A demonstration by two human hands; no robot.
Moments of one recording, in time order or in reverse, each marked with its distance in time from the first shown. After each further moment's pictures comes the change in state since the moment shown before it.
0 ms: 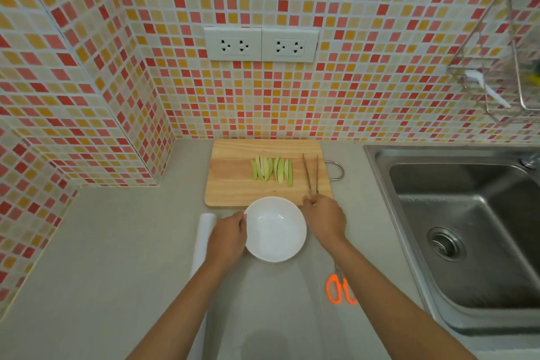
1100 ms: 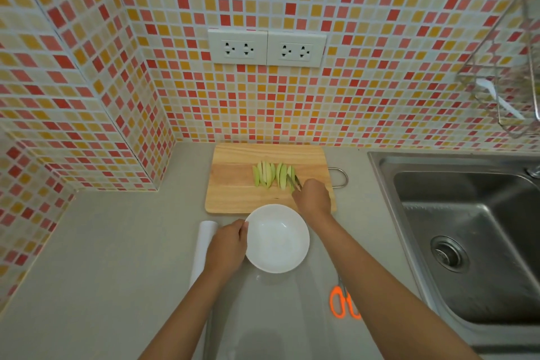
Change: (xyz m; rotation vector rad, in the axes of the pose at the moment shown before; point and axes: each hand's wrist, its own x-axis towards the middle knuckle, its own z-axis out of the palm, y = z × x) left_hand 0.004 -0.004 -0.001 -0.066 -0.024 -0.033; right_hand 0.049 -0.050 0.010 -0.017 -0.100 0.024
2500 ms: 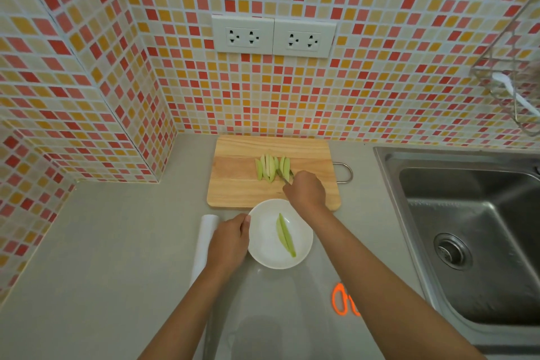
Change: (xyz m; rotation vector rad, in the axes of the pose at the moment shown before) left_hand -0.002 -0.001 0.002 -0.053 0.018 -0.015; right_hand -0.013 -0.027 -0.005 -0.101 -0.066 -0.110
